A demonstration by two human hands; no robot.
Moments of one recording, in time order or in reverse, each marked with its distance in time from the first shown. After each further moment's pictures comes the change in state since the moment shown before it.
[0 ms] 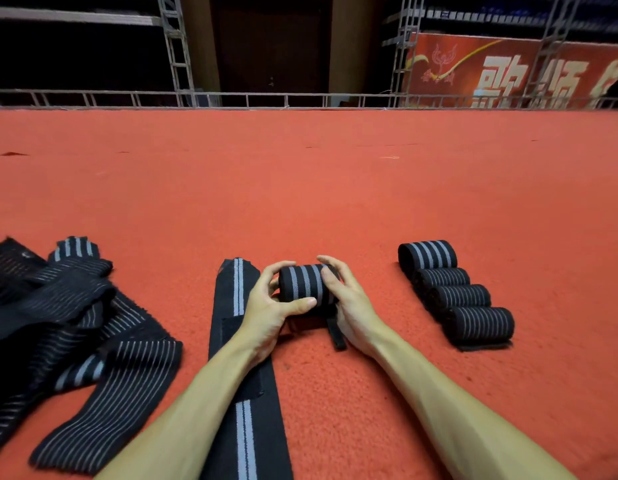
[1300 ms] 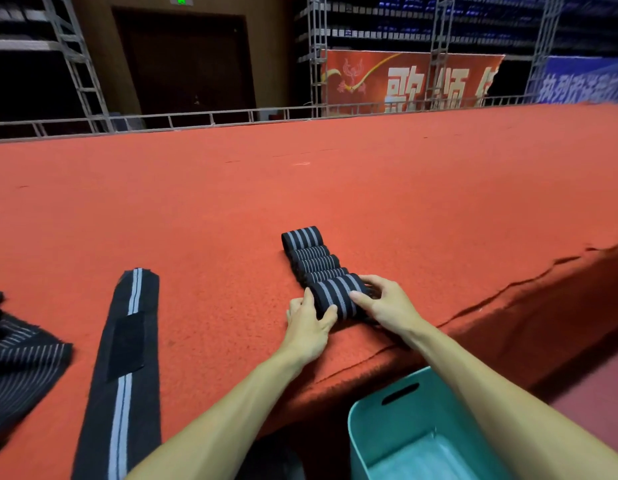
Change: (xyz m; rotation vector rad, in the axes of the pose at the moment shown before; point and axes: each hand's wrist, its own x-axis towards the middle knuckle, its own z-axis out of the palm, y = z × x) left_hand -0.081 -0.056 0.217 0.806 -0.200 -0.011; right_hand -0.169 -0.088 -0.188 -0.795 0.374 0.003
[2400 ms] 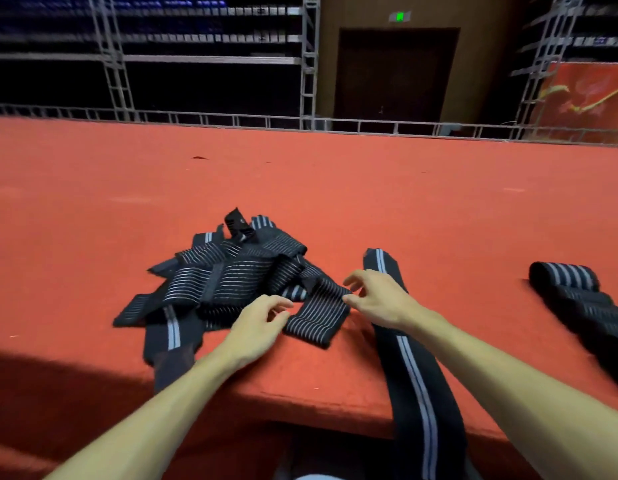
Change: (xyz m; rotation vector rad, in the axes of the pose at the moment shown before) left_hand -0.201 -0.189 -0.351 0.276 0.450 -0.172; right_hand -0.040 -0.223 0.318 -0.477 -0.527 -0.585
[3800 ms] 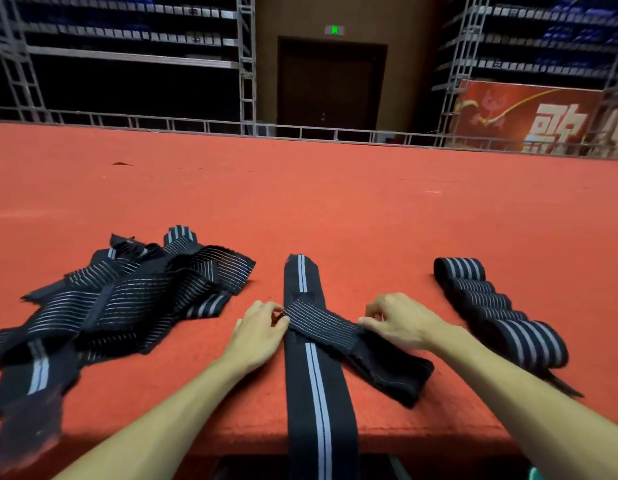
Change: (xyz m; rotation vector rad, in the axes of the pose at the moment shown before) left_hand 0.049 0.073 0.114 0.104 -0.081 0.036; right_hand -0.076 0.130 -0.070 -0.288 -0.119 0.155
